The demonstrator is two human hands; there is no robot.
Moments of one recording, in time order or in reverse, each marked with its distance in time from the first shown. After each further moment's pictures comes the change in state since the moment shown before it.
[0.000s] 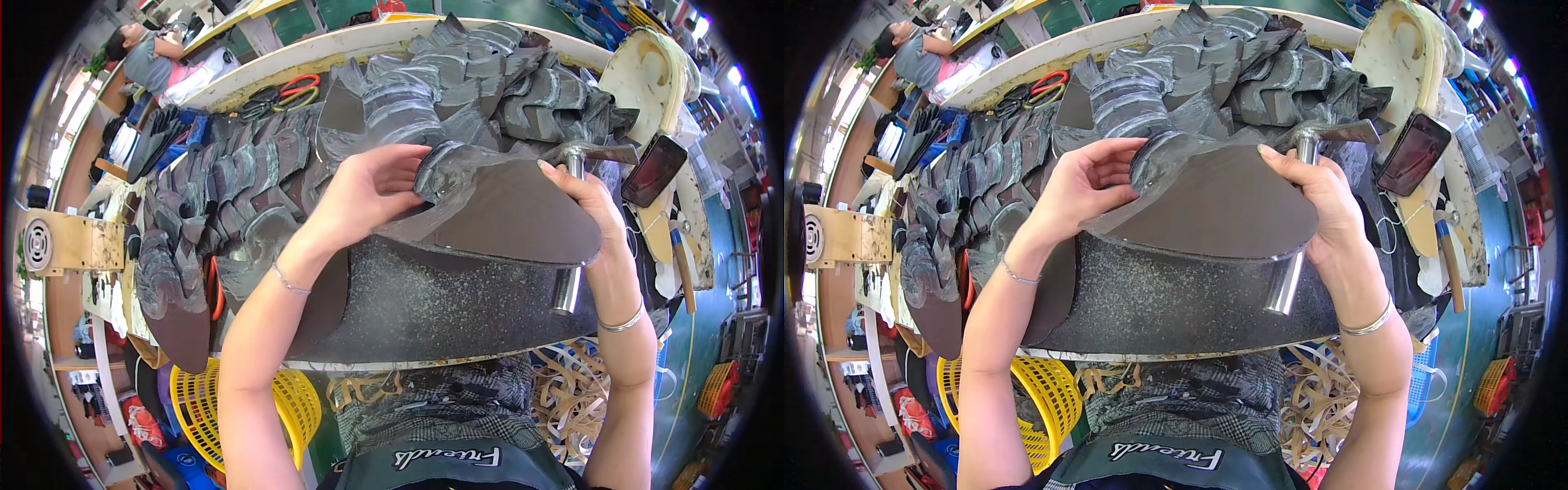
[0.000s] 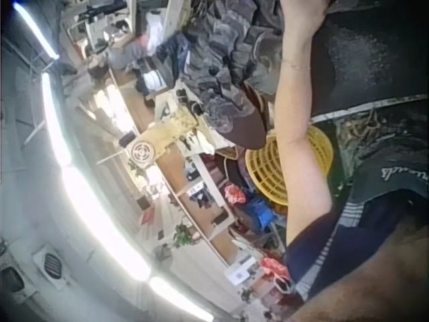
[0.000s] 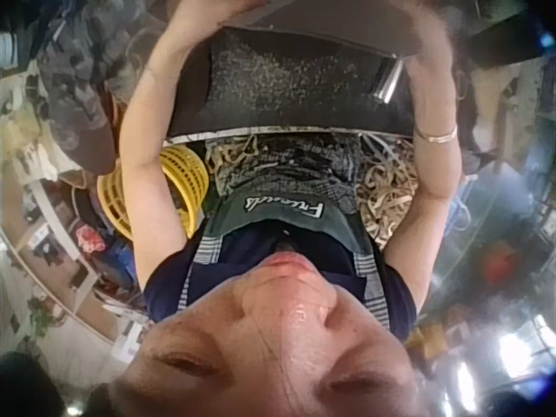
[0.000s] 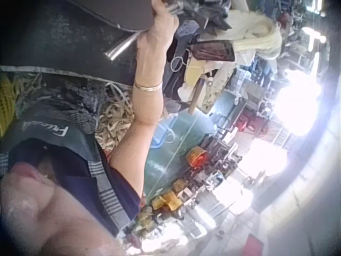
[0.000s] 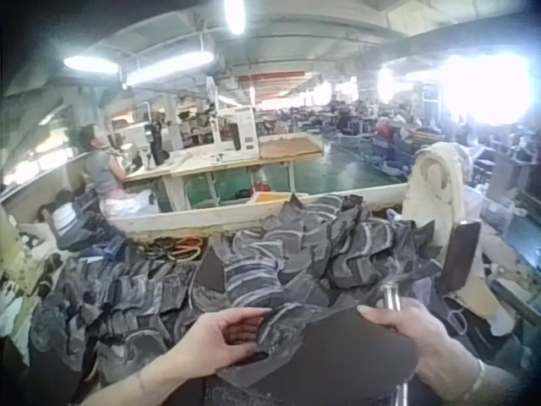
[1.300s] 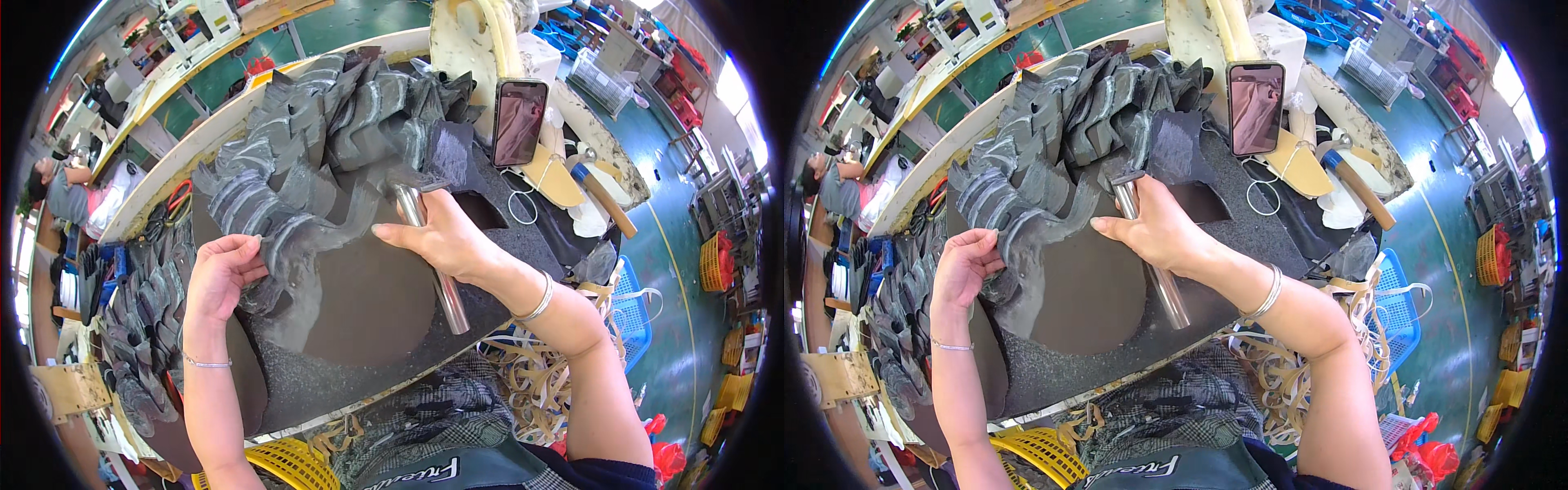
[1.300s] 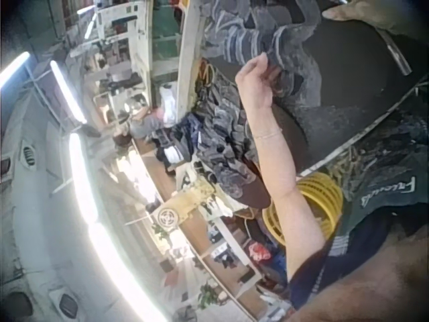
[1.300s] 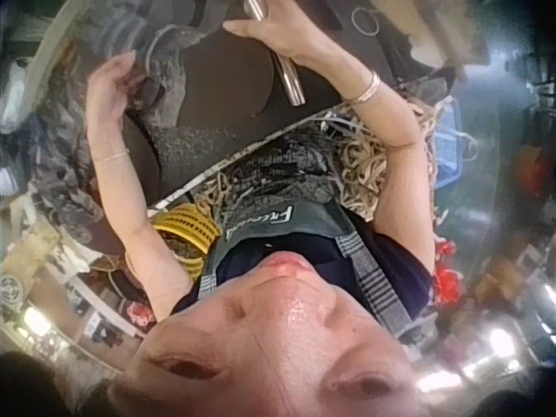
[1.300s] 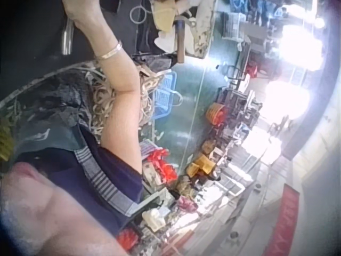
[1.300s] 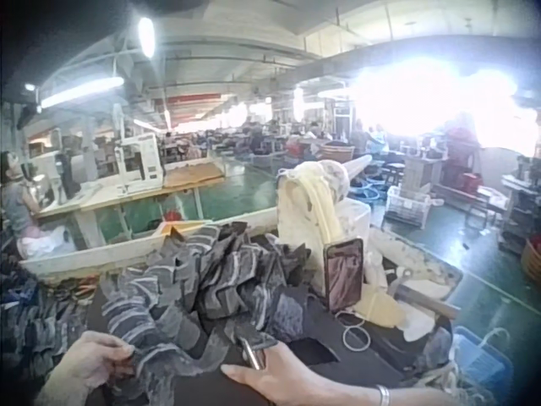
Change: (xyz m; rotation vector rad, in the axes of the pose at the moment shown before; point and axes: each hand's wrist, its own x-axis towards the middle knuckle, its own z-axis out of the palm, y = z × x) left_hand 0.022 0.009 -0.010 -0.196 0.213 -0.381; right_hand -0.006 0.023 -0.035 -0.474 -0.108 -0.288
